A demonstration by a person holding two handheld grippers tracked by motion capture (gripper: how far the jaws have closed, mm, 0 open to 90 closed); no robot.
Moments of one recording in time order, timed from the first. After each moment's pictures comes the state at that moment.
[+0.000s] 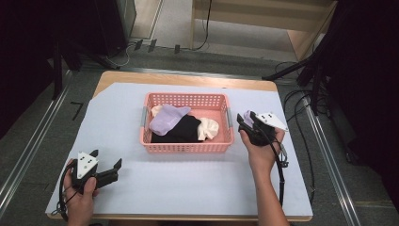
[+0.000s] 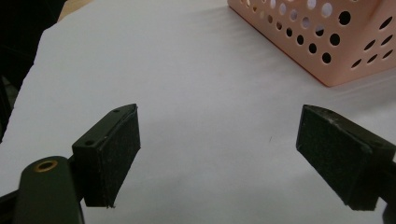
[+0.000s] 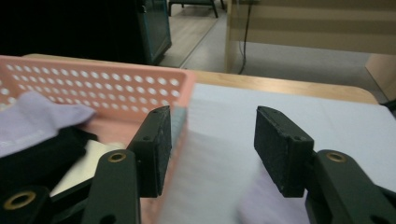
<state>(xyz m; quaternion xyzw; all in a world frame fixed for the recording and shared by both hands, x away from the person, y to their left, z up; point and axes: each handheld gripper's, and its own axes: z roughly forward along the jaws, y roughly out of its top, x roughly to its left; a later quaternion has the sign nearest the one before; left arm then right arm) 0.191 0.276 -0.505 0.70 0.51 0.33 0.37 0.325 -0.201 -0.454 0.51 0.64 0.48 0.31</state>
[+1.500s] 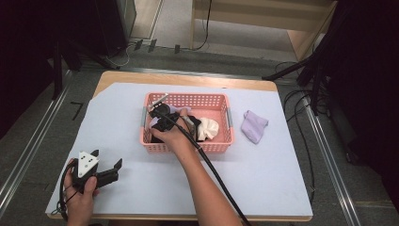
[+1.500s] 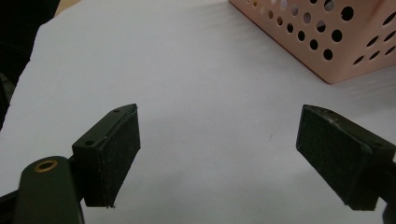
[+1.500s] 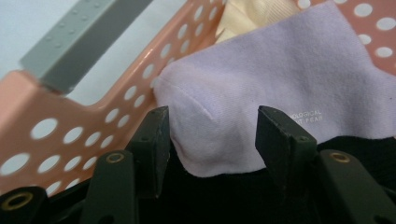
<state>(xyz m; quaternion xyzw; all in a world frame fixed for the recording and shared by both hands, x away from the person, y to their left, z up) 0.193 0.276 -0.506 0.70 0.51 0.32 0.37 0.377 0.065 -0.459 0.41 0.87 0.23 0.11</state>
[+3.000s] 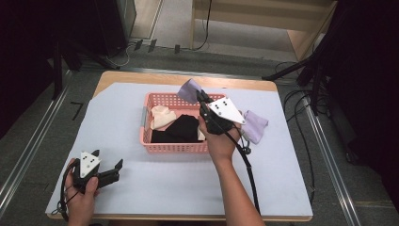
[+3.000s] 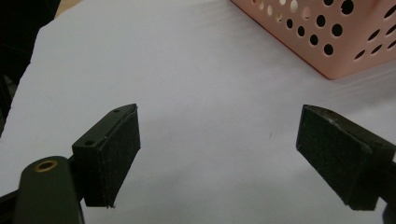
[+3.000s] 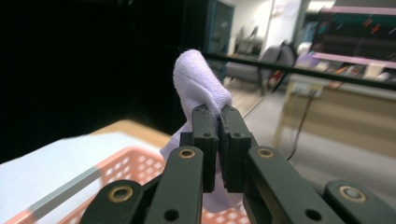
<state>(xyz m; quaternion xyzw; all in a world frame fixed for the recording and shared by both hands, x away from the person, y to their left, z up) 0.193 0.273 -0.506 0.71 0.51 0.33 0.36 0.316 -0.087 -0.390 0.35 0.62 0.60 0.37</state>
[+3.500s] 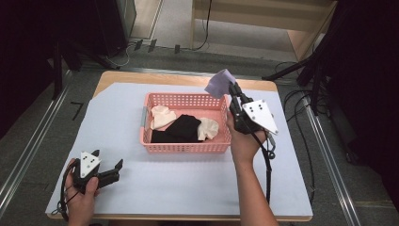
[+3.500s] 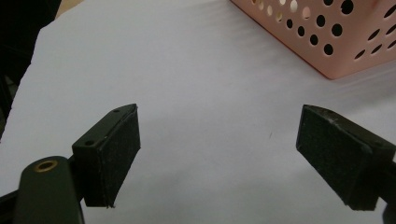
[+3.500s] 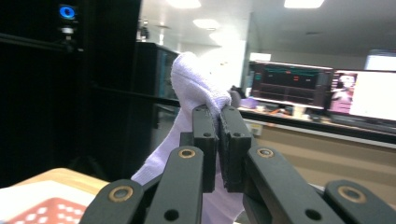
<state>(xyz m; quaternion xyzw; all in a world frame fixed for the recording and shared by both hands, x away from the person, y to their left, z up) 0.193 0.273 -0.506 0.71 0.51 0.33 0.36 0.309 -0.153 -0.379 0.36 0.54 0.61 0.46</state>
